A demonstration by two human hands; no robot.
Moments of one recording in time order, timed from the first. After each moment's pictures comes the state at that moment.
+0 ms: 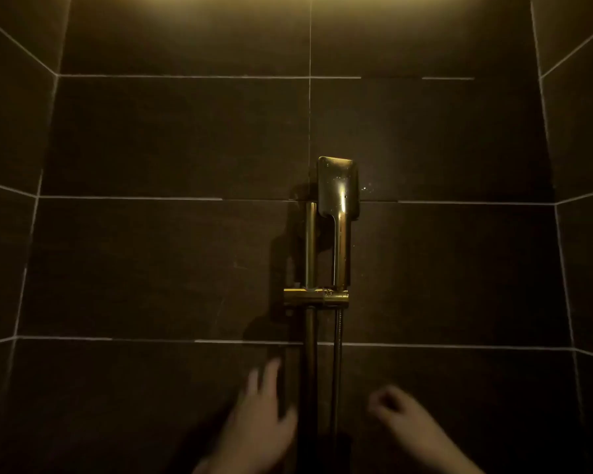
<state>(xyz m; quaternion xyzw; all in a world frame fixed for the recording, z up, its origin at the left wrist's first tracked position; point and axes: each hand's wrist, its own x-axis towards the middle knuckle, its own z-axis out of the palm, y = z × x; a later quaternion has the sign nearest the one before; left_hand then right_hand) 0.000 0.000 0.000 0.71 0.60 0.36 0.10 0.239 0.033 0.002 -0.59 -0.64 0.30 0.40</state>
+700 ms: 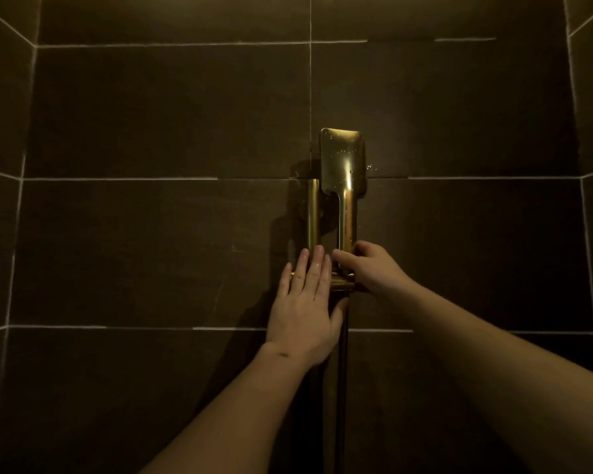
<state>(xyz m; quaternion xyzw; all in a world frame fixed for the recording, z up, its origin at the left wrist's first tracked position) 0.051 0.071 0.081 0.73 0.52 0.30 -0.32 0.195 0.079 0.151 -0.42 -0.68 0.26 0.54</state>
